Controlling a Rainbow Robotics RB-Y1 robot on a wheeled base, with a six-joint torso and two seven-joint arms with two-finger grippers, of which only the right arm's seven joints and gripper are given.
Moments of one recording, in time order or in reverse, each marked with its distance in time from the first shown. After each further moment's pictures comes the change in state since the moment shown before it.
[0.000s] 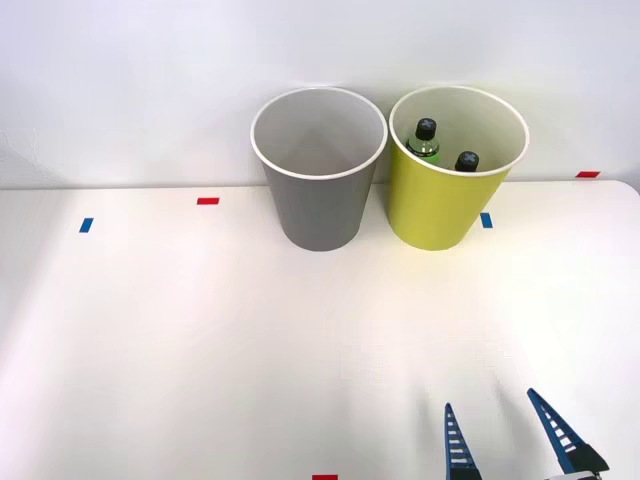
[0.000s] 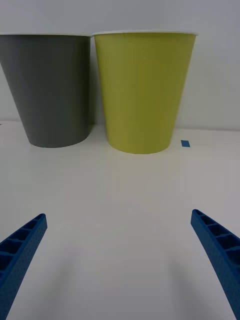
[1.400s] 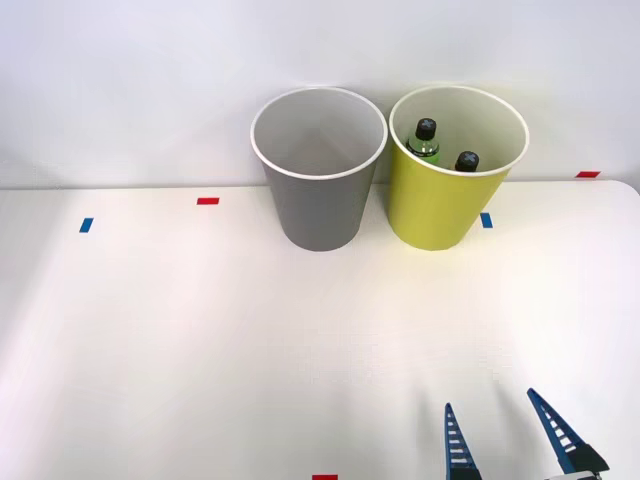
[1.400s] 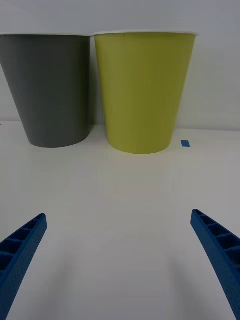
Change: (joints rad) arm 0.000 0.000 0.000 0.000 0.000 0.000 0.000
